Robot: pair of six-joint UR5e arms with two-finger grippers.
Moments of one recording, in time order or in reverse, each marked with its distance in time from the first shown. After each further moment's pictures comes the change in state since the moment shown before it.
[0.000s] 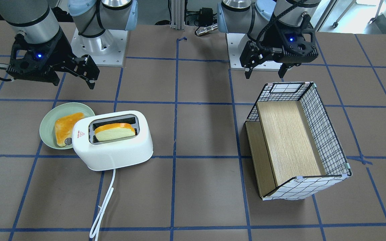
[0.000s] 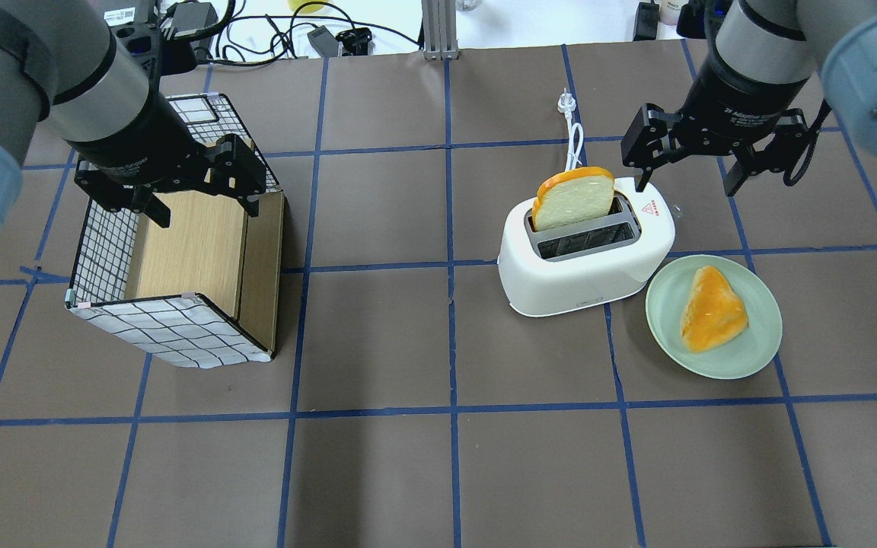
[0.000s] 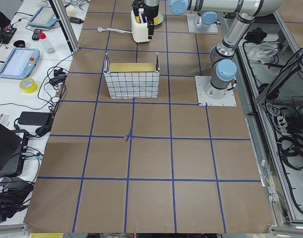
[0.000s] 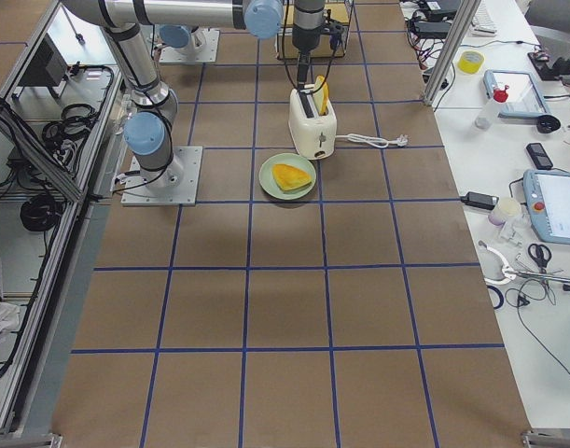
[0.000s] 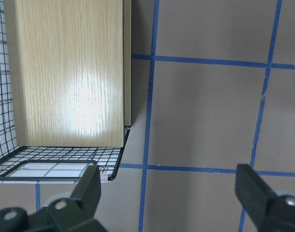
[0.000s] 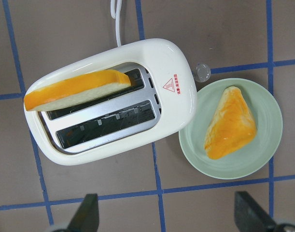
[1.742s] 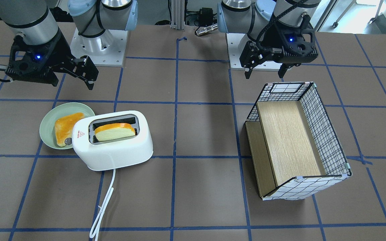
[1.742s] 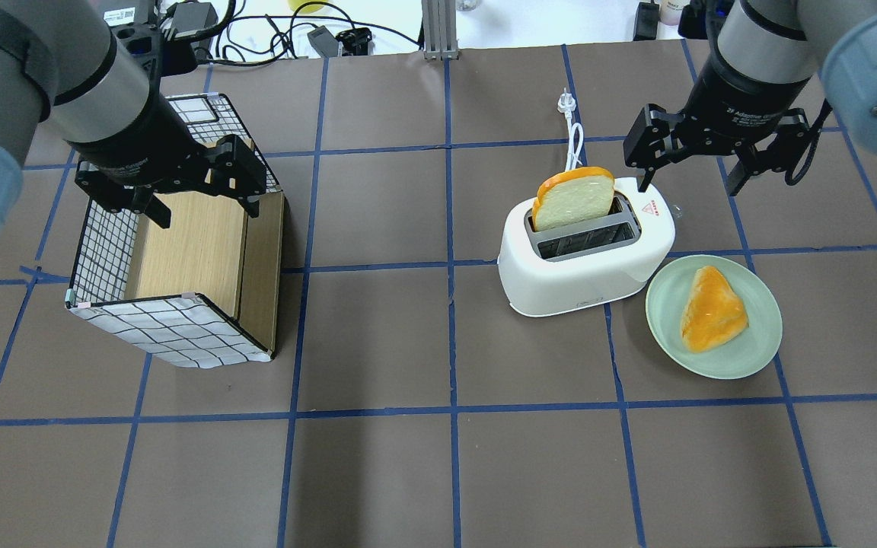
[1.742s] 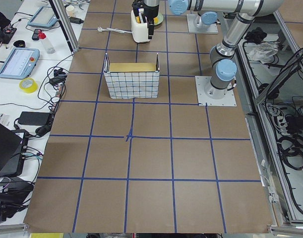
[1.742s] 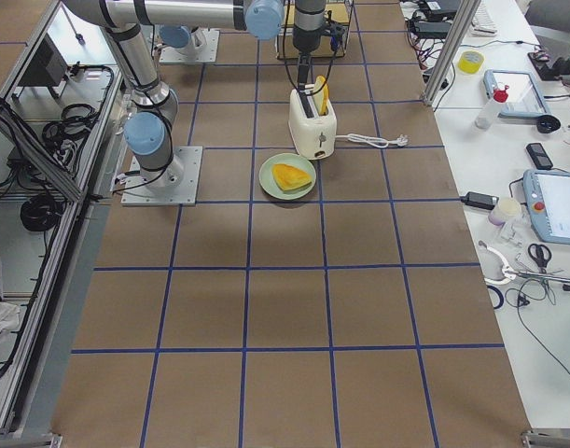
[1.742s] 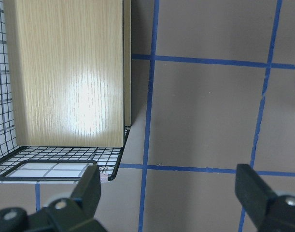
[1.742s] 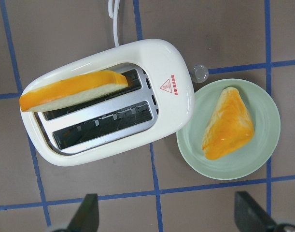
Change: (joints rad) left arm 0.000 0.000 -0.001 0.000 0.000 0.000; right arm -0.004 0.003 -0.001 0.000 -0.005 -0.008
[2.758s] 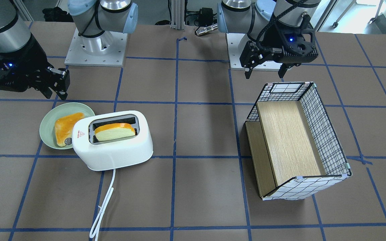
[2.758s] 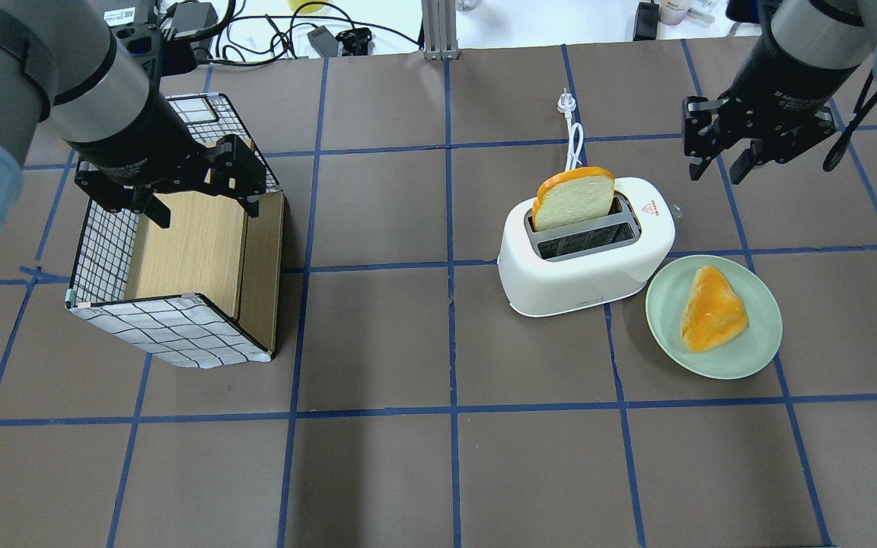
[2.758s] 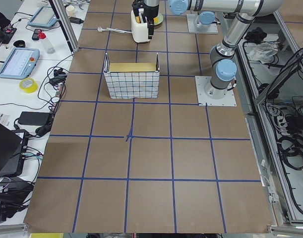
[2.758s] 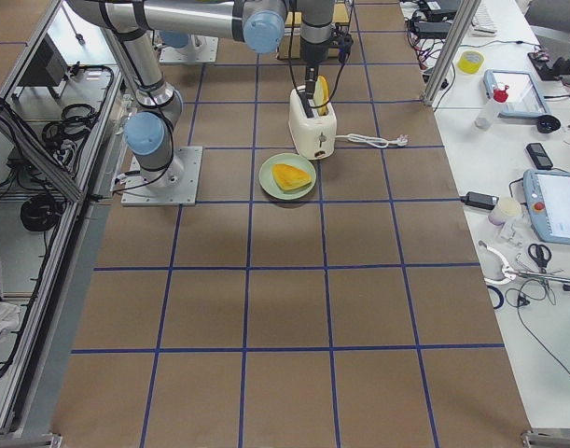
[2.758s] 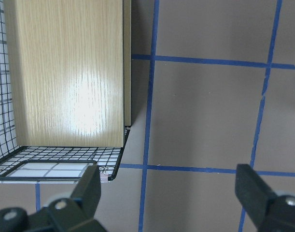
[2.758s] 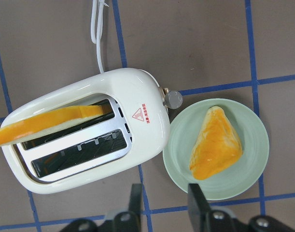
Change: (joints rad) left arm 0.000 0.000 0.000 0.000 0.001 0.000; right arm -0.119 0.019 0.010 -0.055 0.057 -0.083
